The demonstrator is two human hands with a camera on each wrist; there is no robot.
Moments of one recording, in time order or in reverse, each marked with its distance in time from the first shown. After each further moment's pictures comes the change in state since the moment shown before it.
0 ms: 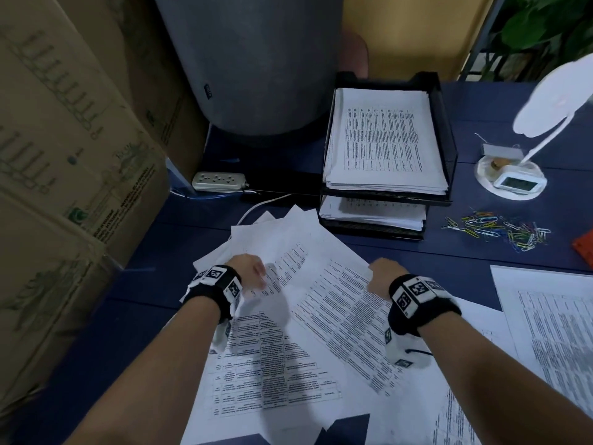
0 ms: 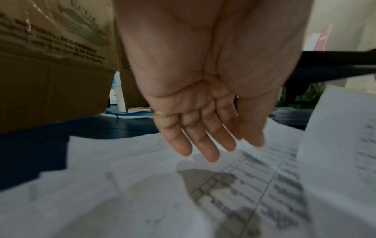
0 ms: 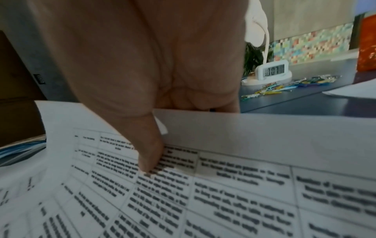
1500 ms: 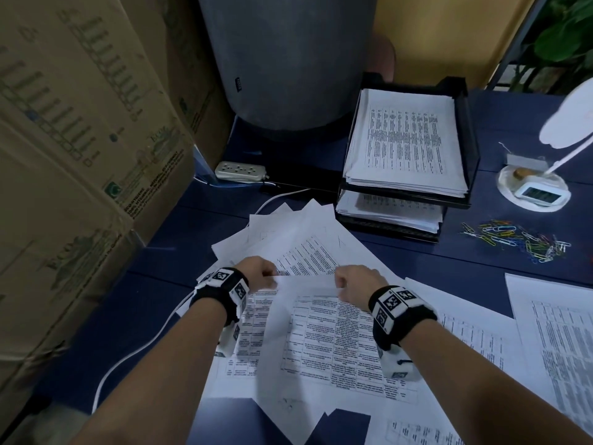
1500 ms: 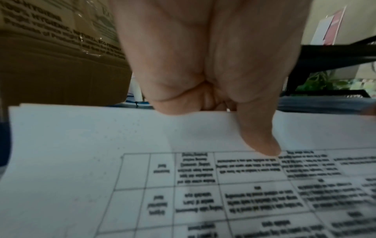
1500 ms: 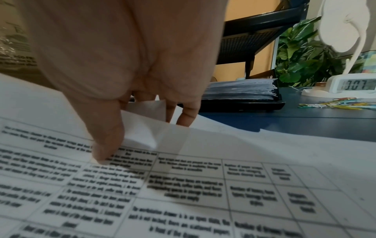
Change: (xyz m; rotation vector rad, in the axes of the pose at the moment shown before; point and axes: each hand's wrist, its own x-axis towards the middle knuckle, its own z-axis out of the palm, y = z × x) left_hand -0.035 -0.010 0.015 -0.035 -0.032 0.096; right_hand -0.027 -0.049 0.038 -0.063 0.077 -0.259
